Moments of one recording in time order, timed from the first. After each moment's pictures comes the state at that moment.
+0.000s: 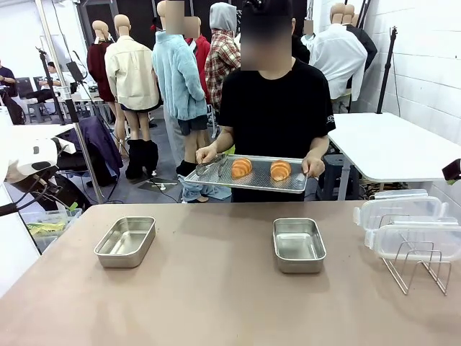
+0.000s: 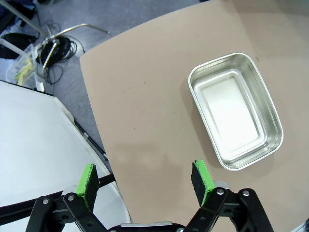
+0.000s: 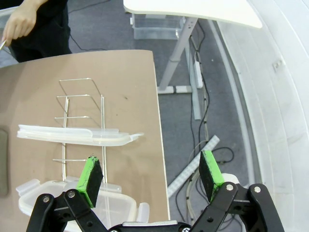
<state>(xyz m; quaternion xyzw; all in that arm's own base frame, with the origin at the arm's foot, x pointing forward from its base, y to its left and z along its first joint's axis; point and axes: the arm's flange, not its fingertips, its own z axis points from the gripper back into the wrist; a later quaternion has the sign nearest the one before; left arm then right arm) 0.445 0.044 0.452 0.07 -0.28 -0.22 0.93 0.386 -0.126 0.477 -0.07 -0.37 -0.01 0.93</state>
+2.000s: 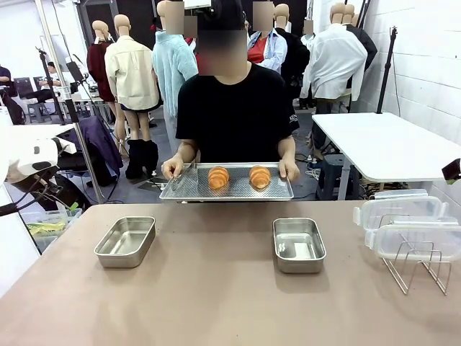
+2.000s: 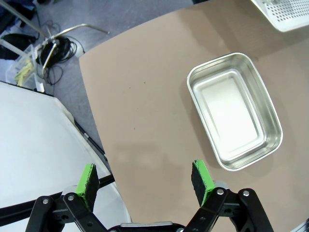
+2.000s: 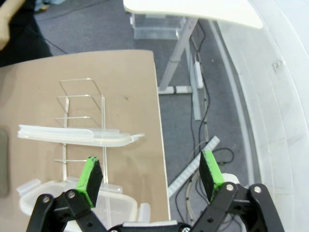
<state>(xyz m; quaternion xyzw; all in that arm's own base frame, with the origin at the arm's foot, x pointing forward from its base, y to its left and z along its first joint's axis) 0.445 0.037 0.453 0.07 -0.28 -0.23 0.93 0.387 -0.119 0.482 -0.08 -0.37 0.00 0.92</state>
